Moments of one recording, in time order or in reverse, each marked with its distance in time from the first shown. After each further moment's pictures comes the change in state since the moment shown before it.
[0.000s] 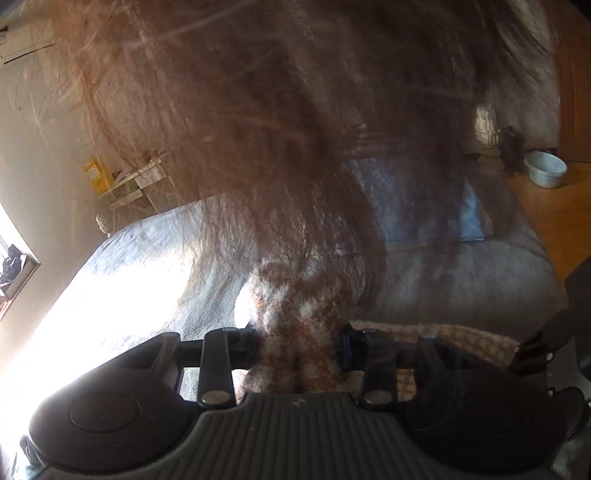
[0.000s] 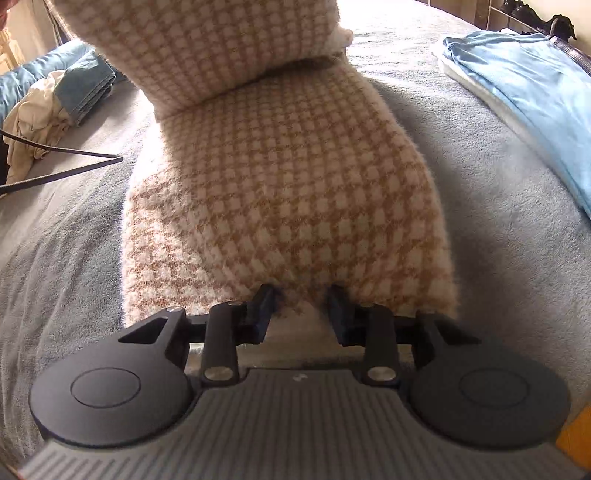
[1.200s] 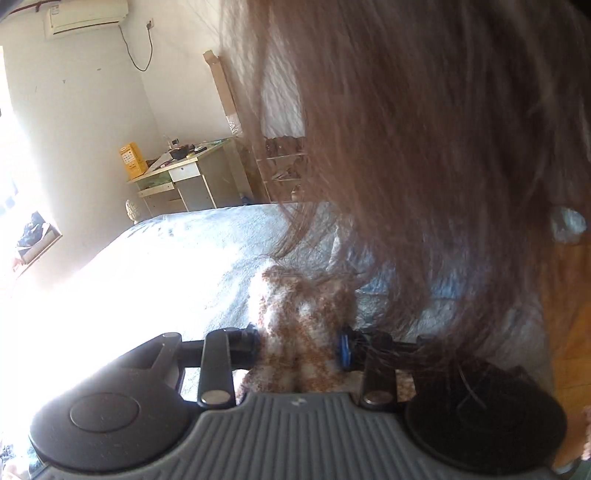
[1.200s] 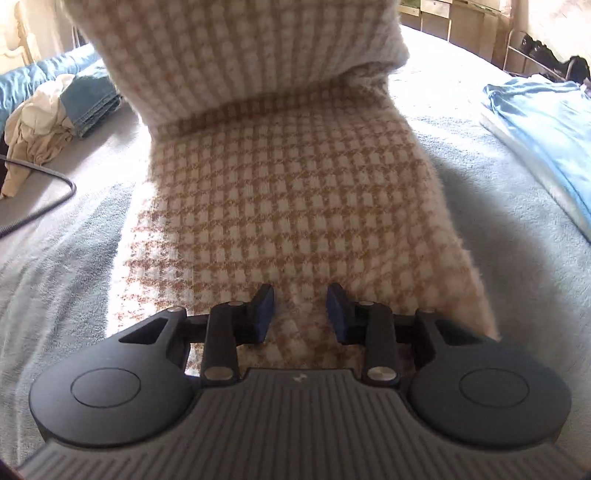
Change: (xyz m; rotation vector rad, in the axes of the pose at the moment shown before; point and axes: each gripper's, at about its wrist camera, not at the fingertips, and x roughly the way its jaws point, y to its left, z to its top) left arm -0.040 0.026 0.043 -0.180 -0.033 0.049; right arm 0.041 0.012 0.030 -0.101 -0.097 -0.006
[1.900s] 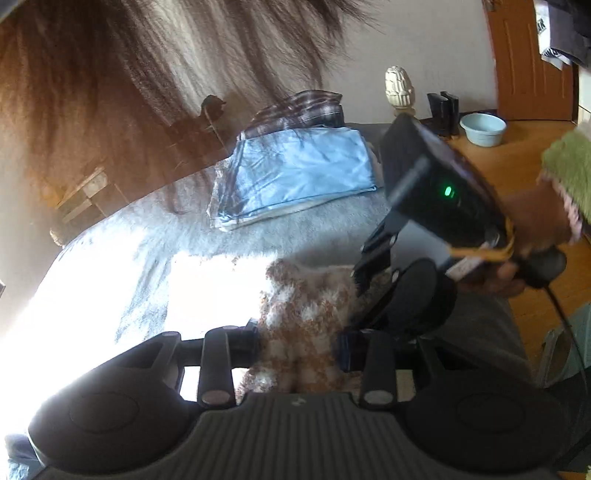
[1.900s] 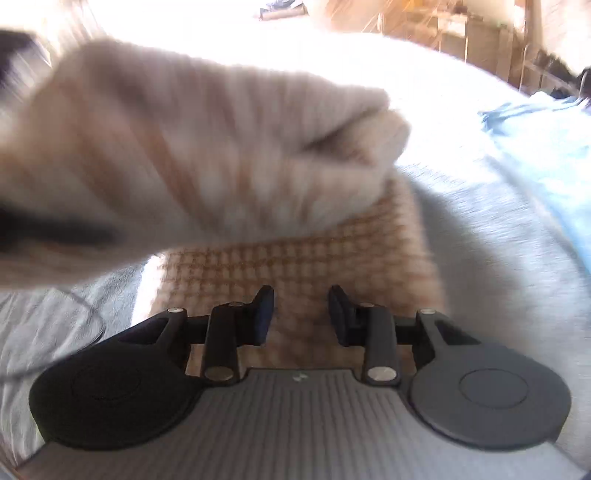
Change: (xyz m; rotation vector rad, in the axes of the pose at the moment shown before) left arm -0.007 -0.107 -0.111 0.300 0.083 -0.190; right arm -0.052 -0.039 -0.018 -0.024 -0.073 0.070
